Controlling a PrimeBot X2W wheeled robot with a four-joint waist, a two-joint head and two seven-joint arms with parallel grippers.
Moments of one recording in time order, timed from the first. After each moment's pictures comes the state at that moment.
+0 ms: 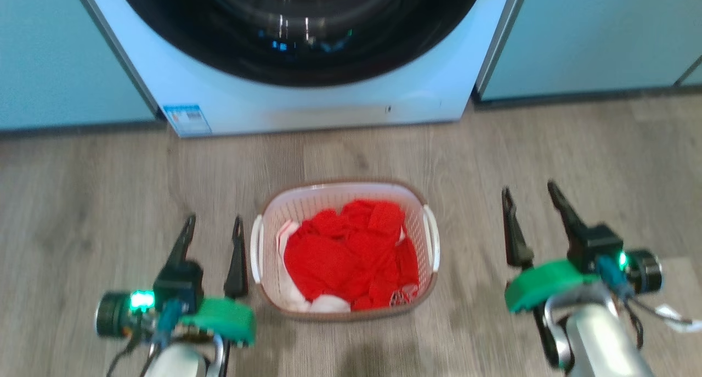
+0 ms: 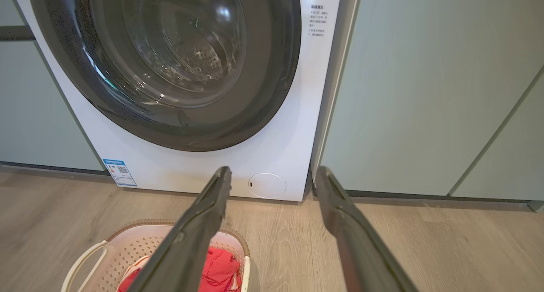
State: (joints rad) left arm 0.01 0.06 -0.21 0.14 -0.04 0.08 -0.25; right arm -0.11 -0.04 0.12 0.20 0.08 0.13 -0.25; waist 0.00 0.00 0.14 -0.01
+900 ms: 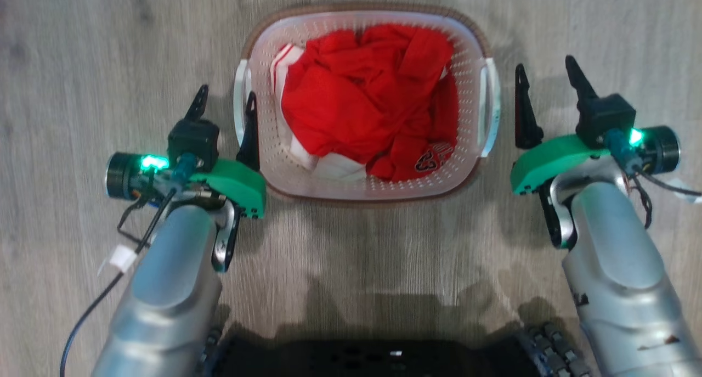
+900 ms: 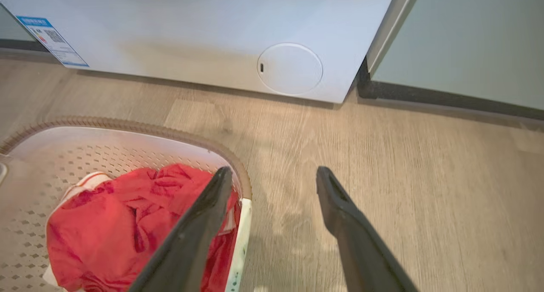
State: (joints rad) left arm -0.51 0.04 -0.26 0.53 -0.07 0.04 -0.26; right arm -0.53 -0.05 0.09 0.45 0.04 0.13 -0.25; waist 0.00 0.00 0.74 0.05
